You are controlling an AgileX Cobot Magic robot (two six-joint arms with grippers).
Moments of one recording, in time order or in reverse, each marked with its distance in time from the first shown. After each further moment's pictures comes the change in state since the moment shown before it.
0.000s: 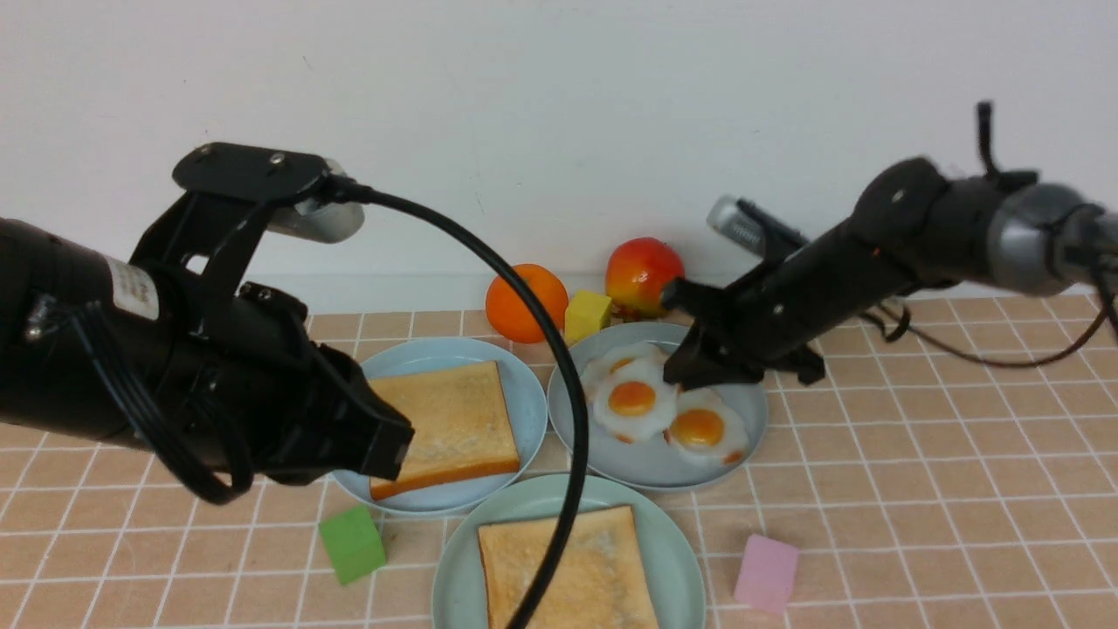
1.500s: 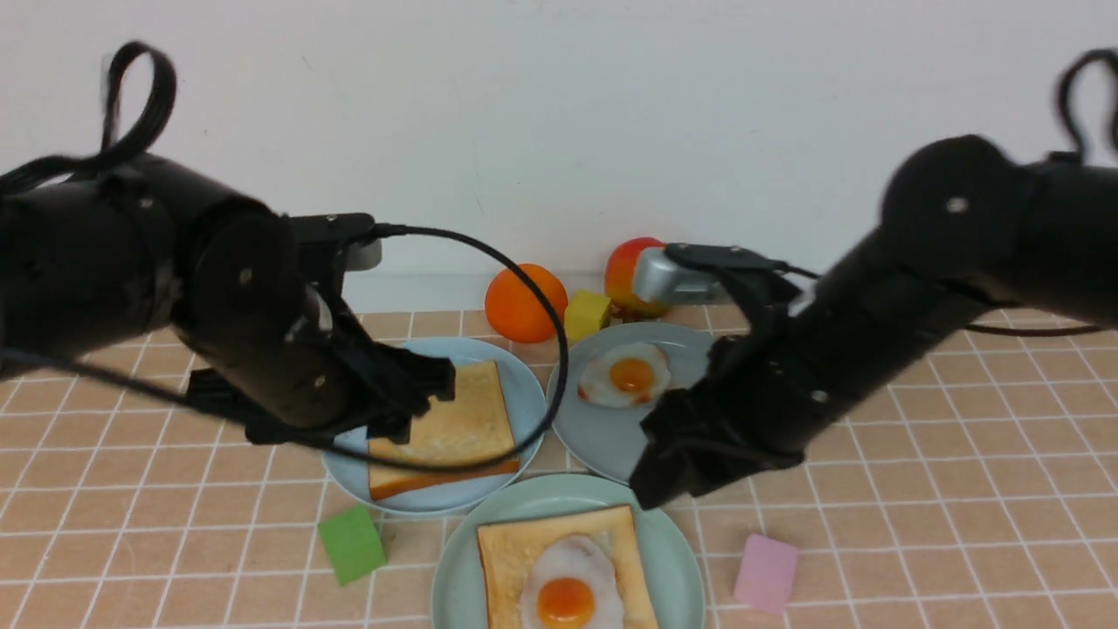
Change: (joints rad) right arm 0.226 -0.448 0.367 -0.159 0.119 -0.190; left arm 0.056 0.446 -0.140 0.349 -0.085 -0.631
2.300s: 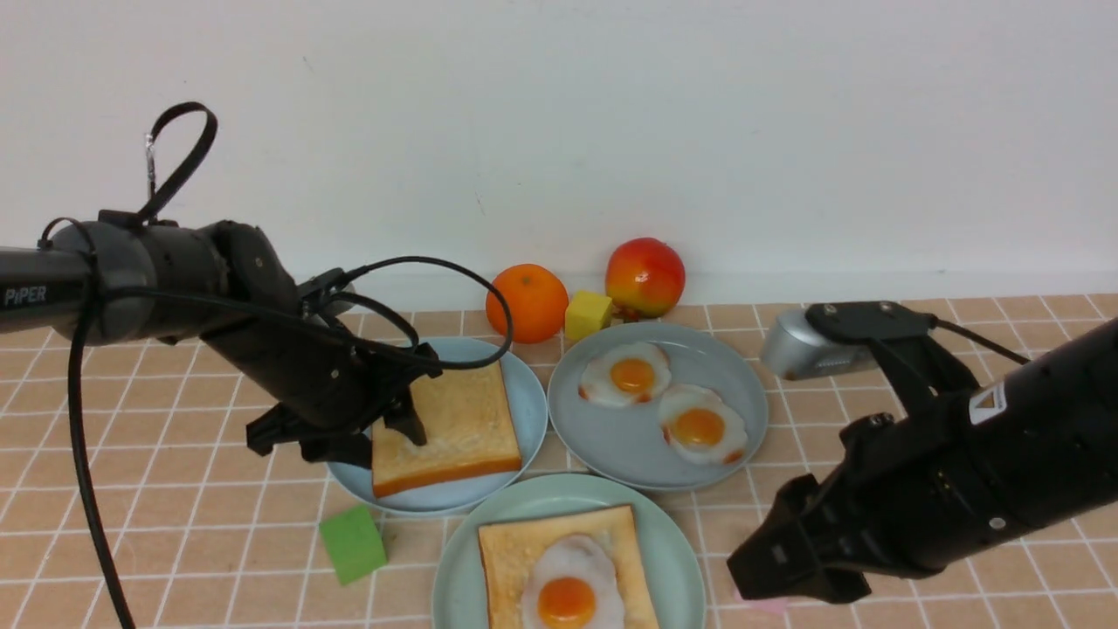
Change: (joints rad) right arm 0.000 -0.302 0.292 -0.003 -0.081 0.004; left arm 0.219 0.392 -0.132 -0.489 -0.133 0.325
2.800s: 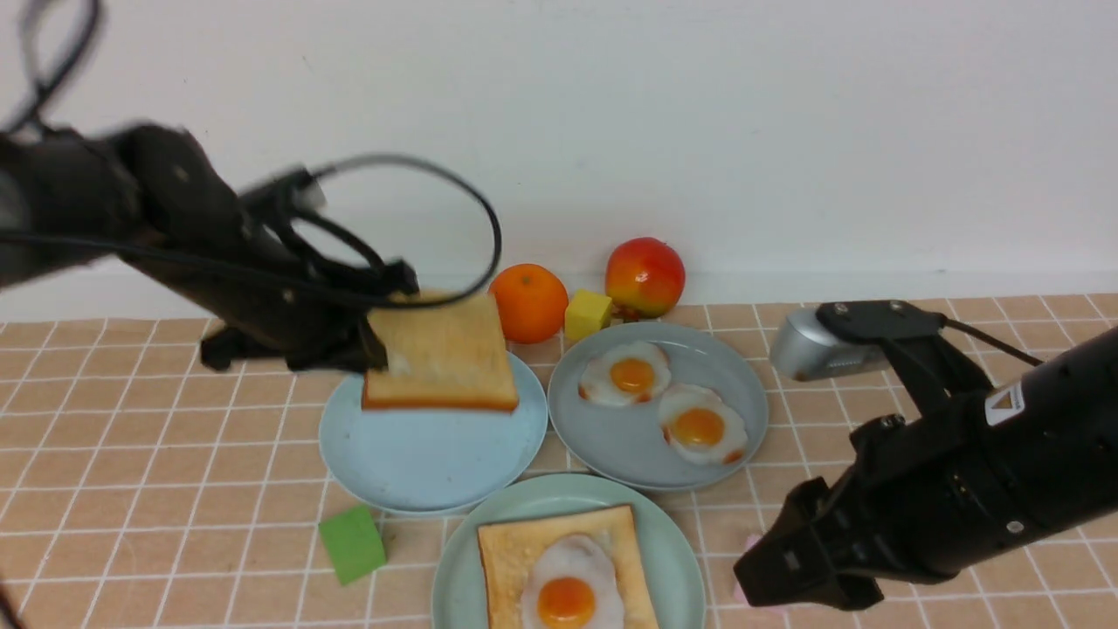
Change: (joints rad) right arm 0.000 -0.029 0.000 0.001 0.038 0.000; left arm 0.000 -0.315 0.005 0.041 0.078 0.003
